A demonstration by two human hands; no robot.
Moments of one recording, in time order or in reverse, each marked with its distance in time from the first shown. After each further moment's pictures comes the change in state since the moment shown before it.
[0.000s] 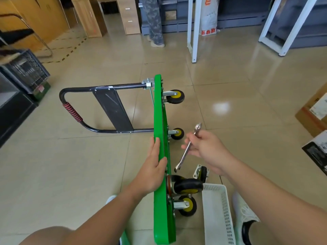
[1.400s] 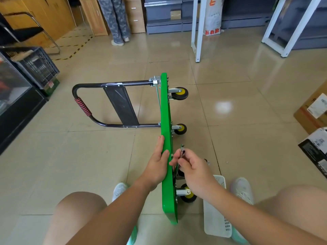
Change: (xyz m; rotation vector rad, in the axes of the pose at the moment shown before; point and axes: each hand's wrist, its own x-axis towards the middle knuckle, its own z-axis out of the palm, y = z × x) left_hand -0.040 -0.001 0.009 -0.341 0.043 -0.079; right_hand -0.096 0.048 0.055 -0.187 -0.054 -0.257
